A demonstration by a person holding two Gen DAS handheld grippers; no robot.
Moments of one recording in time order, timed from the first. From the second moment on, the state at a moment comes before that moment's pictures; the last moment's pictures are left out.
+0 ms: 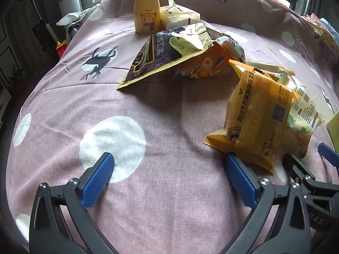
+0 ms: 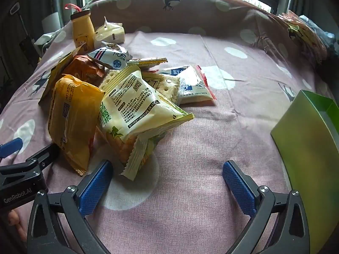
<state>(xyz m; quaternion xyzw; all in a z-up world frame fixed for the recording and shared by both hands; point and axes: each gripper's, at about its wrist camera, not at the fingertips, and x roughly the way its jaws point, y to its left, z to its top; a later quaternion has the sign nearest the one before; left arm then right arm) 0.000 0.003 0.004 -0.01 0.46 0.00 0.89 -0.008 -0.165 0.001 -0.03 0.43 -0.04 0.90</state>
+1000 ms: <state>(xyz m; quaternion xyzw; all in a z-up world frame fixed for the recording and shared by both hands) 0.004 0.006 0.004 0.00 0.49 -0.02 0.87 0.000 -0.163 0.004 -0.04 0.45 -0.04 0.89</state>
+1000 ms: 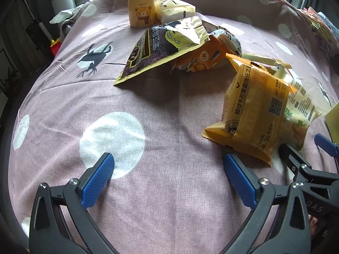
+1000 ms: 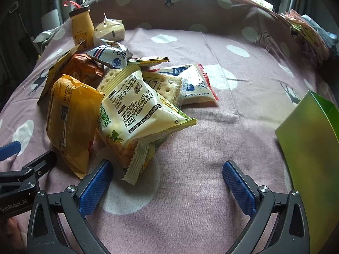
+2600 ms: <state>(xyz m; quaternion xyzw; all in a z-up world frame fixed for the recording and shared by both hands) 0.043 -0.001 0.026 -0.15 0.50 -0.22 0.82 0.041 -0.158 0.041 0.22 0.49 0.13 0.83</state>
